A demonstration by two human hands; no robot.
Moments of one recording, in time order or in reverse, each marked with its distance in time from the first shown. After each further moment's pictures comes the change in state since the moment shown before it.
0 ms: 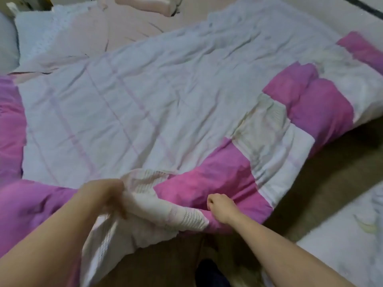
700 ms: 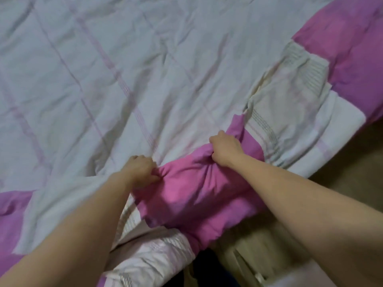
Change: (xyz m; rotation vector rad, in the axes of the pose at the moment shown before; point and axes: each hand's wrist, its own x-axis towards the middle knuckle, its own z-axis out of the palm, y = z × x) left_hand 0.212 0.134 0.030 -0.066 0.328 0.272; right_hand 0.185 0.064 -0.043 -0.267 0.104 -0.112
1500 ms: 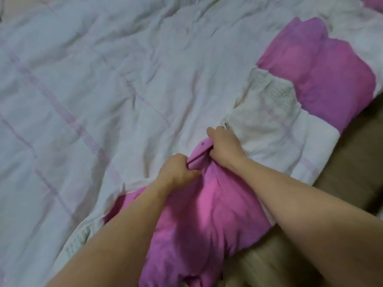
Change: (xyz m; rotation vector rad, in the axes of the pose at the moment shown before) left_hand 0.106 0.084 -0.099 -0.543 0.169 0.197; right_hand 0.087 0.045 -0.045 0.152 0.357 0.170
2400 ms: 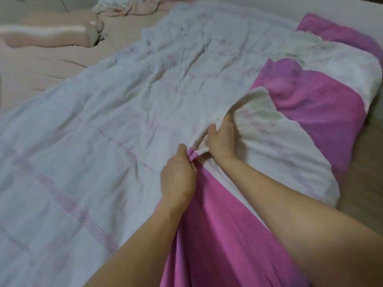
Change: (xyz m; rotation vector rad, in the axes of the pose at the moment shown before) left_hand 0.084 0.050 -0.088 0.017 0.483 0.185; right_hand 0.138 -0.016 -0.048 0.831 0.707 0.451
